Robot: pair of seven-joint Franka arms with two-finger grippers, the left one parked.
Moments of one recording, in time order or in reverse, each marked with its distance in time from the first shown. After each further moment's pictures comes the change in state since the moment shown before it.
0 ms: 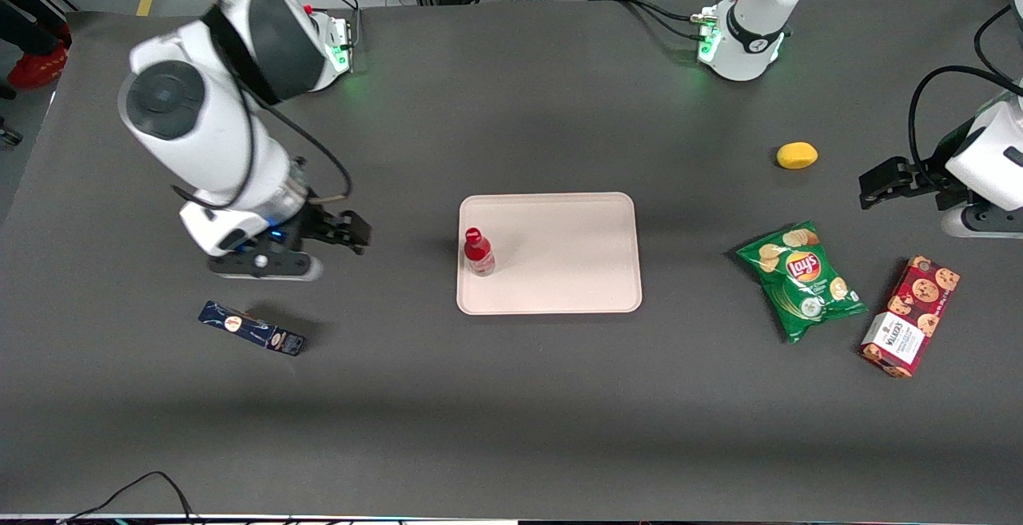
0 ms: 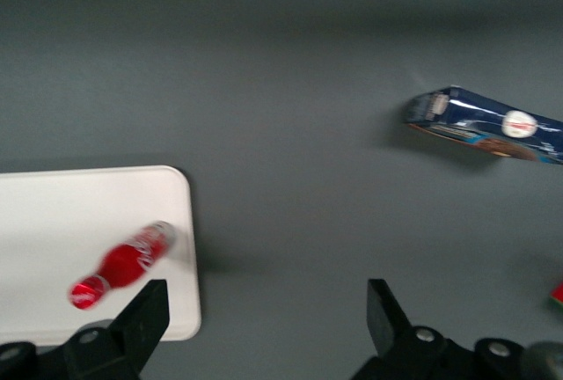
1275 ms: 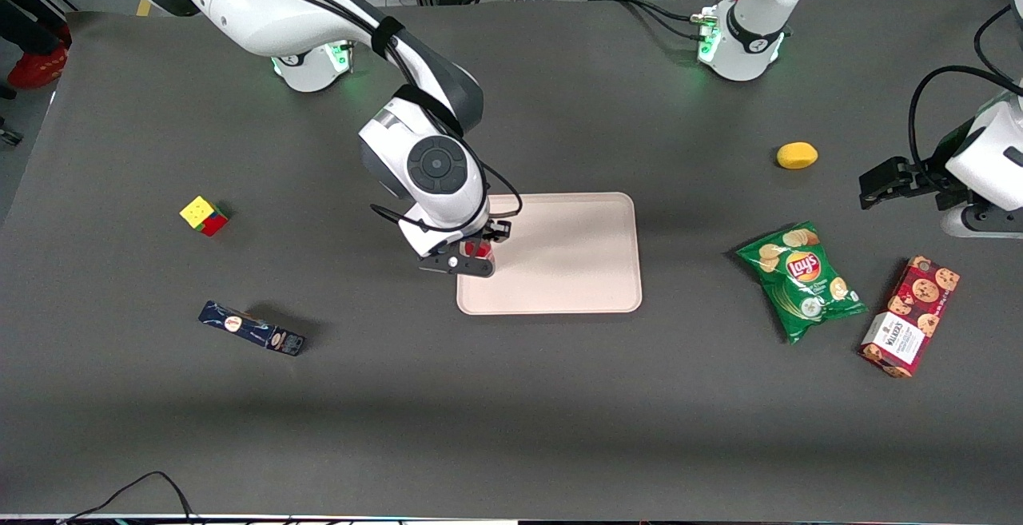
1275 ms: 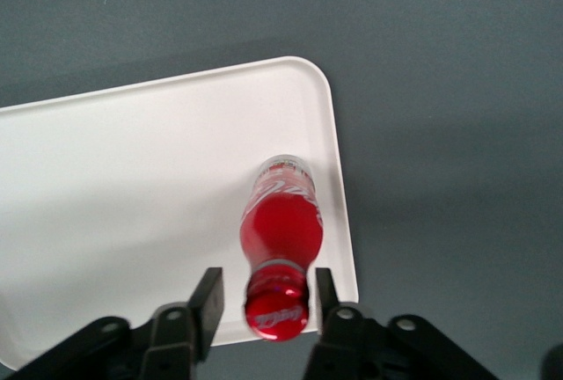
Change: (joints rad) arm 0.170 0.403 0.198 0.114 -0.137 0.116 0.494
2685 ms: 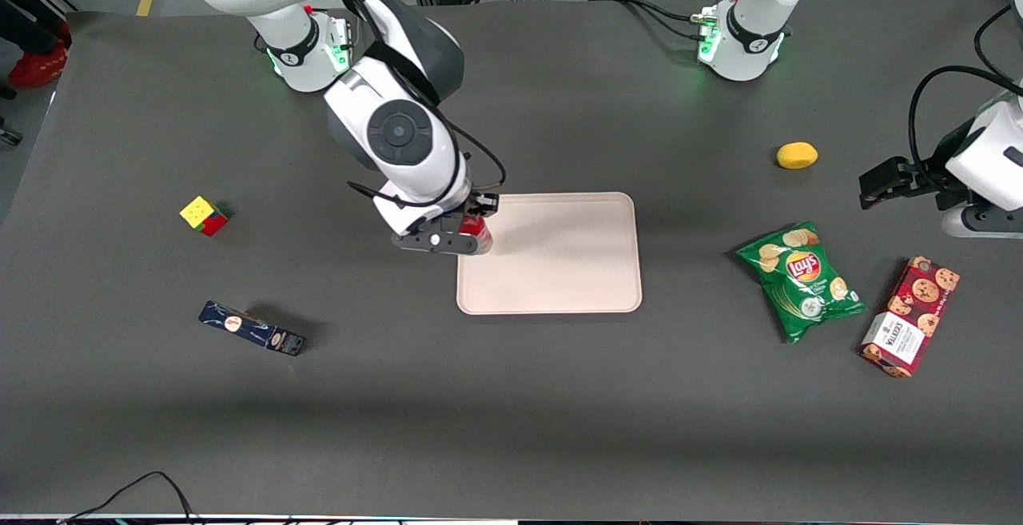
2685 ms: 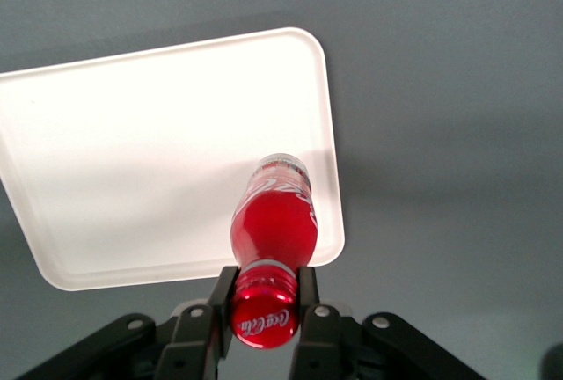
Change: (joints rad) arm -0.020 -0.120 0.001 -0.018 0.121 -0.096 -0.078
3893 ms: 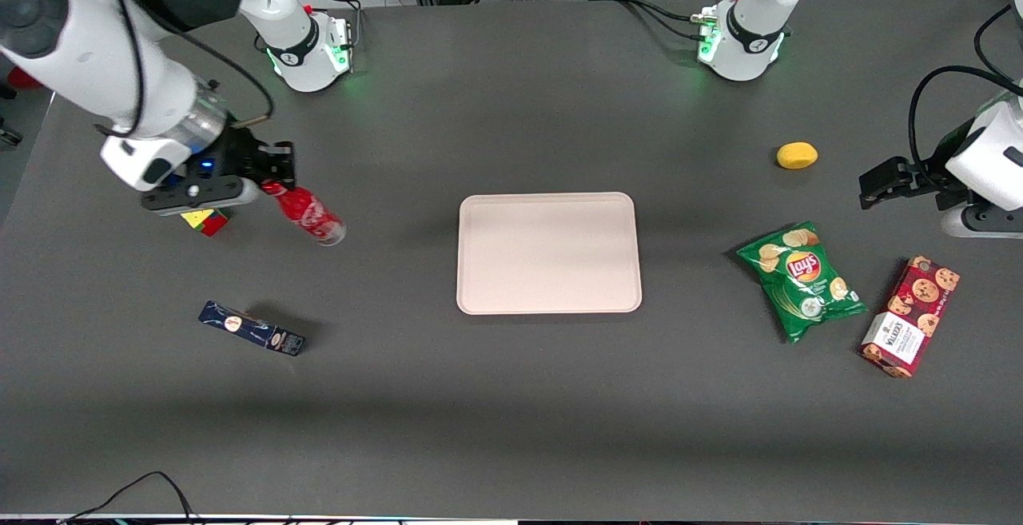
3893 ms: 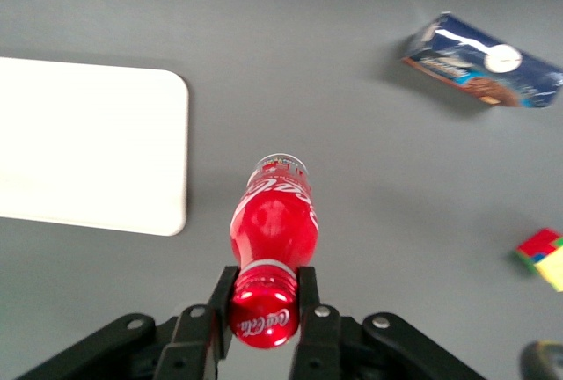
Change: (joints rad) arm -0.190 -0.530 -0.249 -0.293 0.189 -0.119 -0.660
